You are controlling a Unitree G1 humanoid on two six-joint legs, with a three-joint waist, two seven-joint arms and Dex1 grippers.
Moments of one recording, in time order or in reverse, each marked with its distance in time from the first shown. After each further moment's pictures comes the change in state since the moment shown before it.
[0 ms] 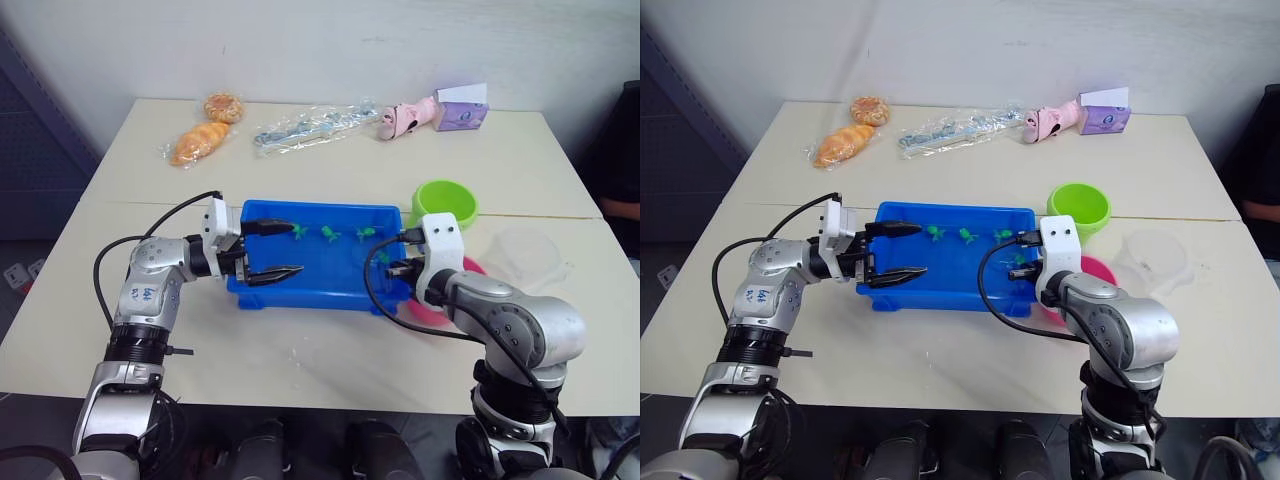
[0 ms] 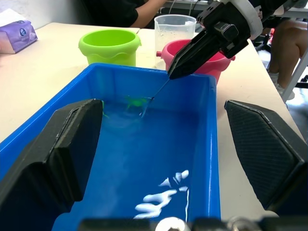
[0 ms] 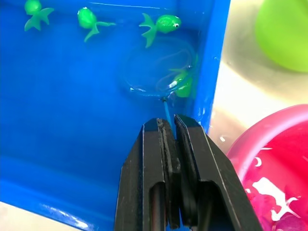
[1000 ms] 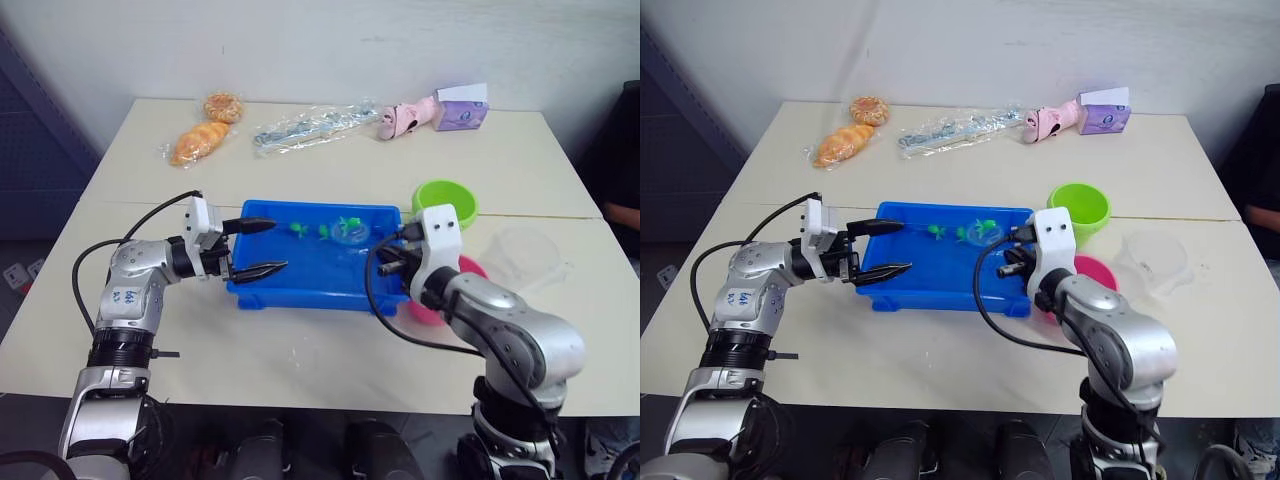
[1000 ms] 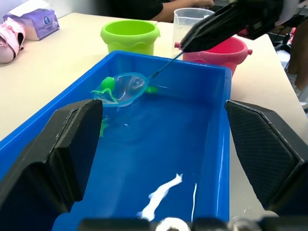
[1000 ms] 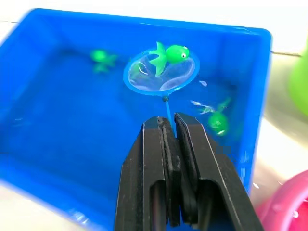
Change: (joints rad) left arm 0.028 0.050 0.043 0.001 -0.014 0.018 0.021; right arm 0.069 0.002 0.040 -0.073 0.022 -0.207 0.106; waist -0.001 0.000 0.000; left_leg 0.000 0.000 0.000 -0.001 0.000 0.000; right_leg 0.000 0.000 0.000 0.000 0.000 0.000
